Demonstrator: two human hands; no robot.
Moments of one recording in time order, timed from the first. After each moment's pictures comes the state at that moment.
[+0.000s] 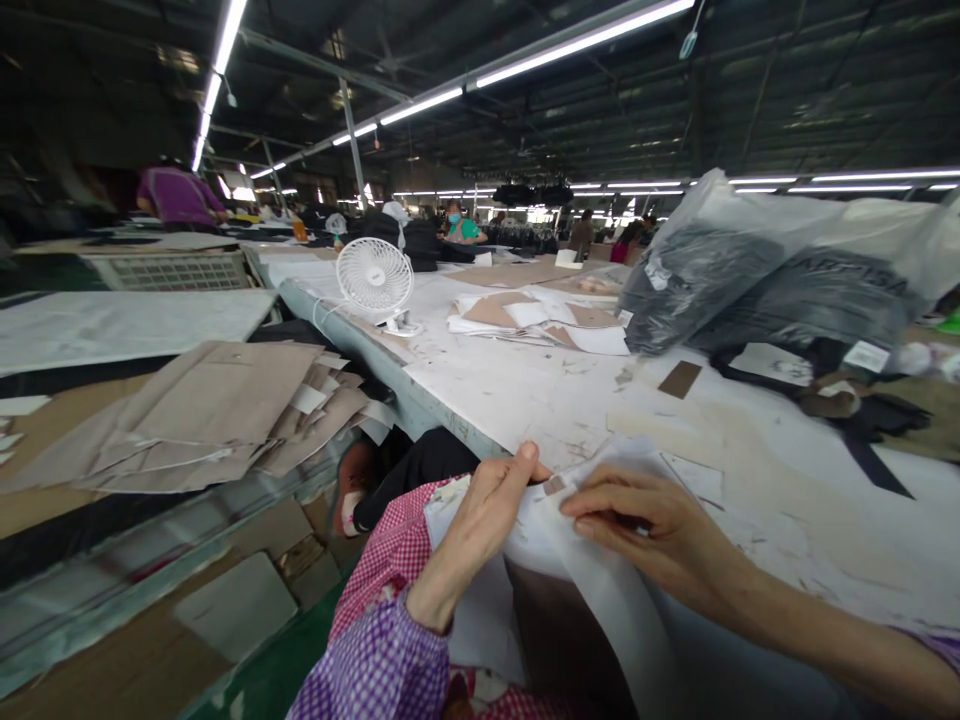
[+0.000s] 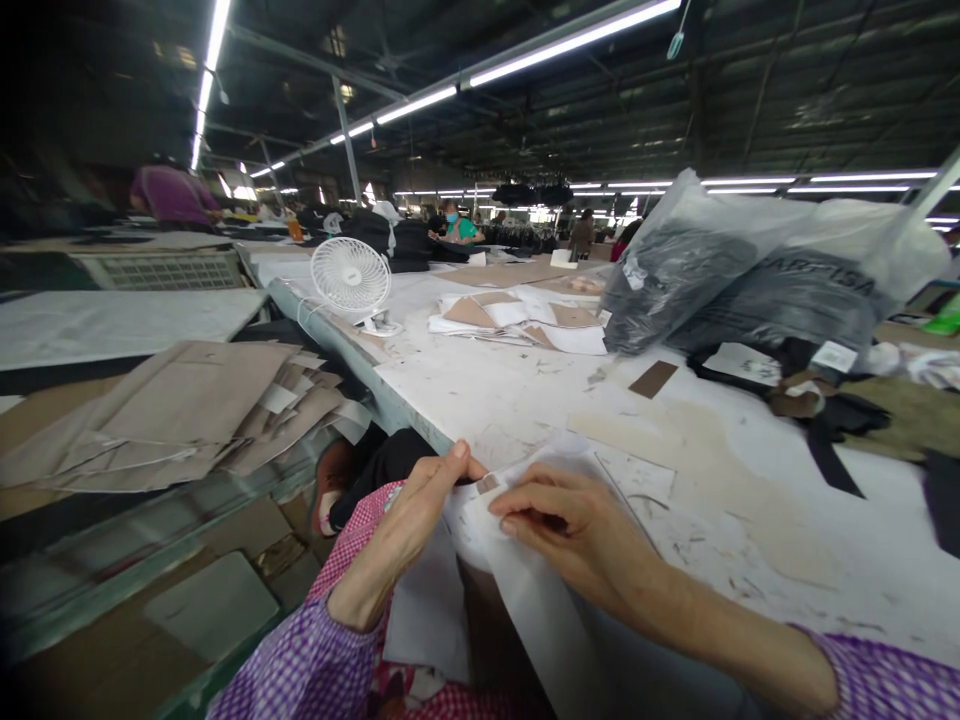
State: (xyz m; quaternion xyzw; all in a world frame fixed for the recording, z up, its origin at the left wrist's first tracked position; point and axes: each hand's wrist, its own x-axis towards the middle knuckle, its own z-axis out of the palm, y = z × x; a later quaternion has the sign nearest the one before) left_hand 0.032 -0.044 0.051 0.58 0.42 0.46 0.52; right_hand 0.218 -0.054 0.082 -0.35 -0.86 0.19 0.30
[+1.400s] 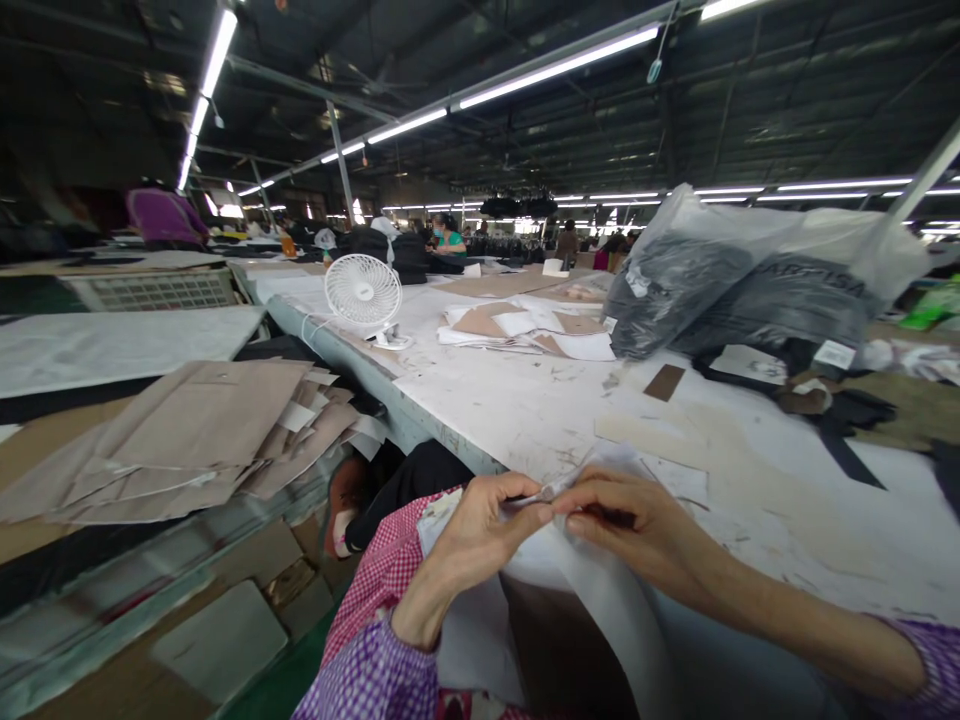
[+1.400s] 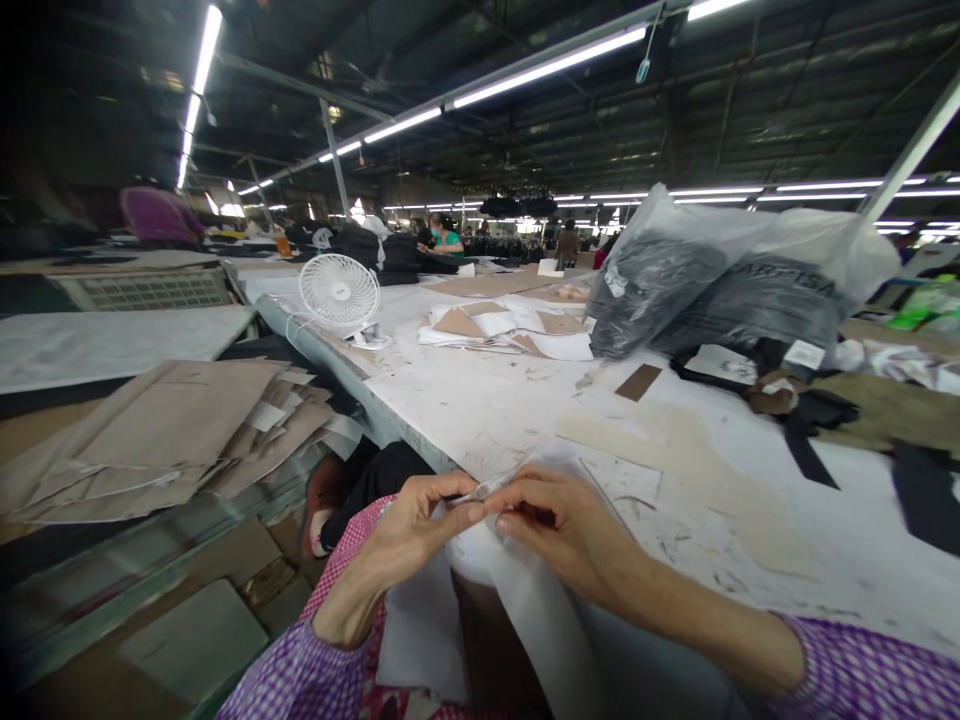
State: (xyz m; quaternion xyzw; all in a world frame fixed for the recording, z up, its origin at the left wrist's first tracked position) left_hand 0.029 -0.046 0.051 0.66 0.35 0.42 0.51; right_hand 0.220 -0.052 0.080 -0.41 -0.81 0.29 0.30
